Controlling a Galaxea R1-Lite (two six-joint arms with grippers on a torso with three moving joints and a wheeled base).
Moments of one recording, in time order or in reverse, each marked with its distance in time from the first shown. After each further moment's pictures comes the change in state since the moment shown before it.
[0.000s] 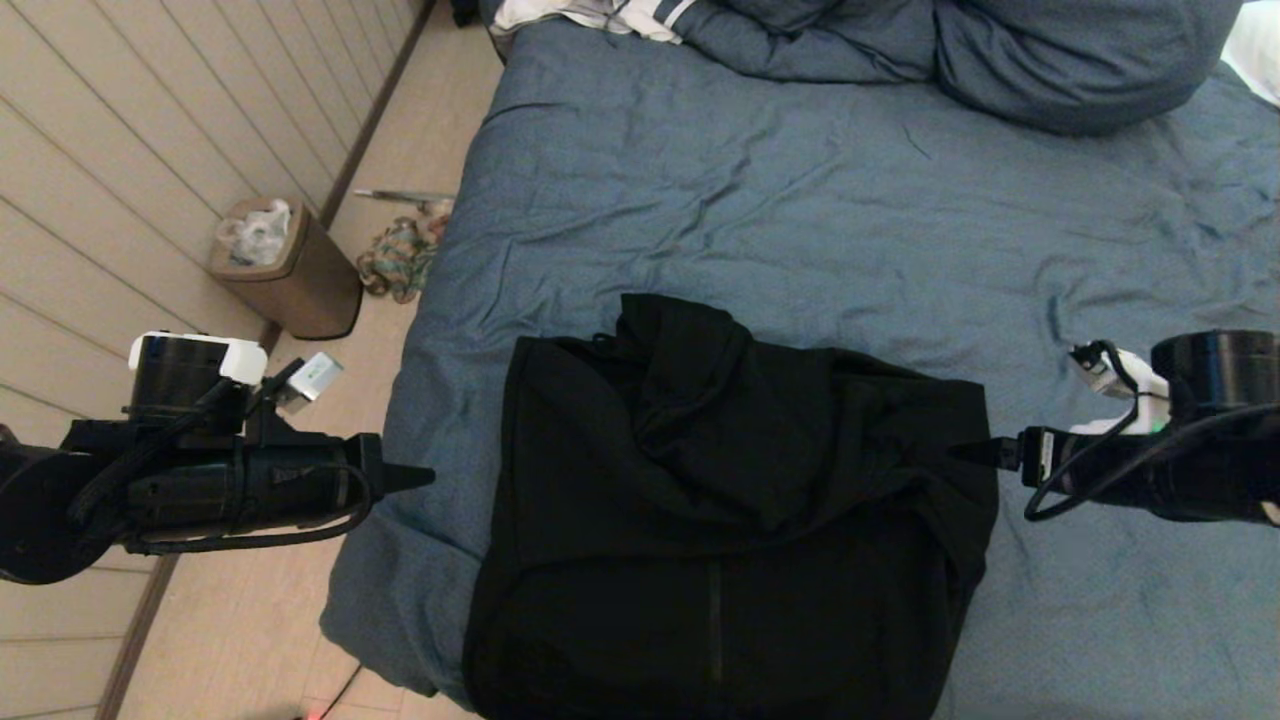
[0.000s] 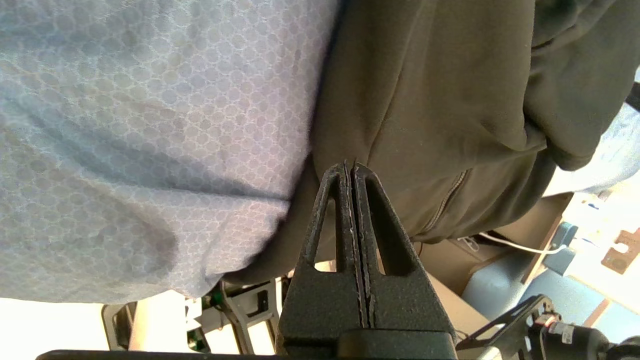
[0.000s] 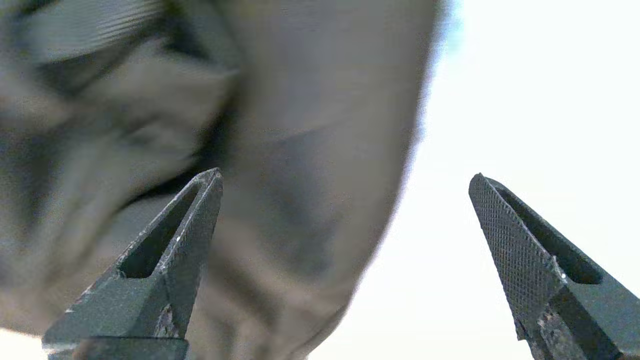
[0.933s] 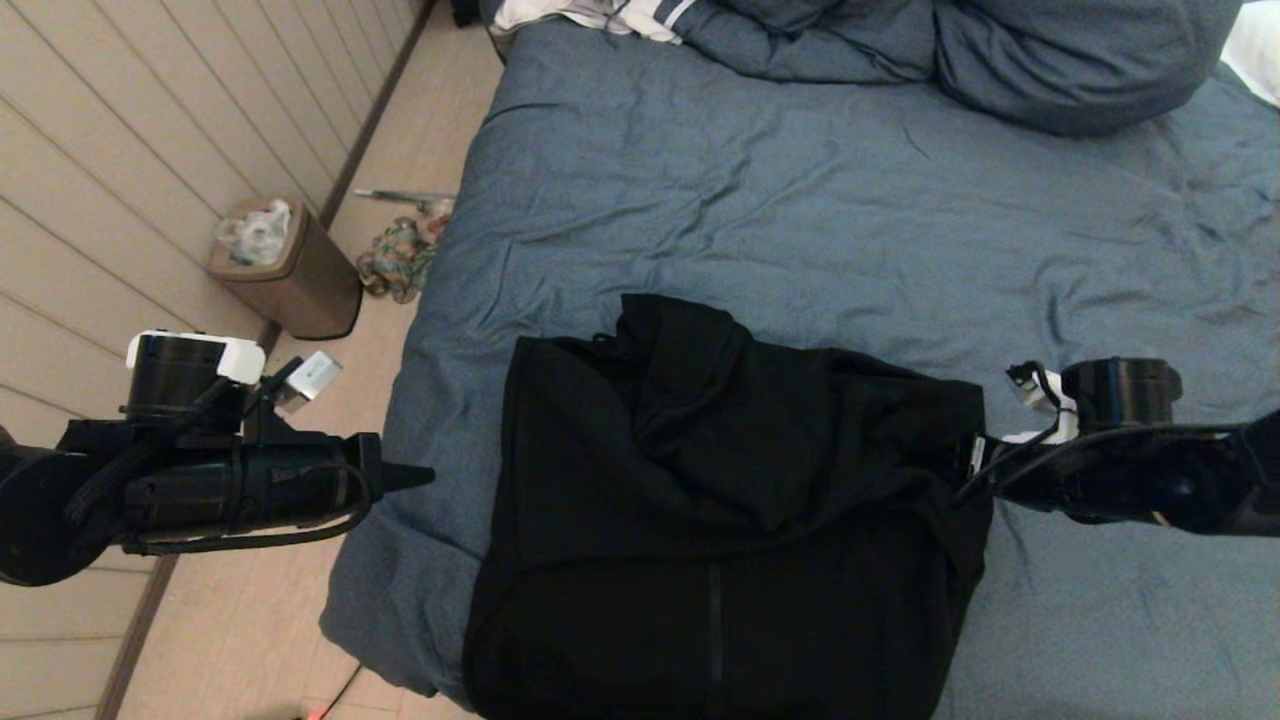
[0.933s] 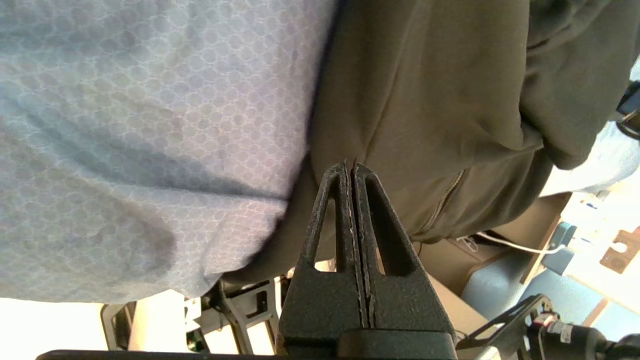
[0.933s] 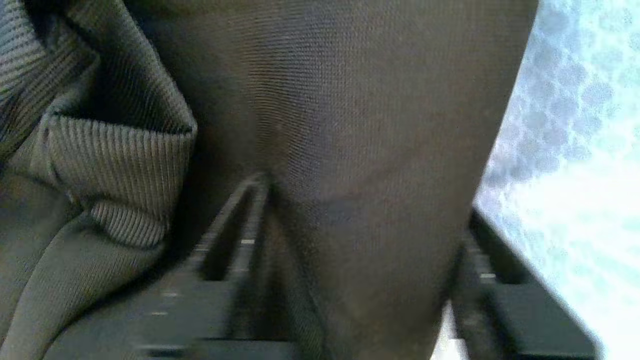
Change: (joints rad) left arm 0.000 -0.007 0.002 0.000 -0.001 -0.001; right arm 0.079 0.197 -0.001 -0.226 -0.025 0.147
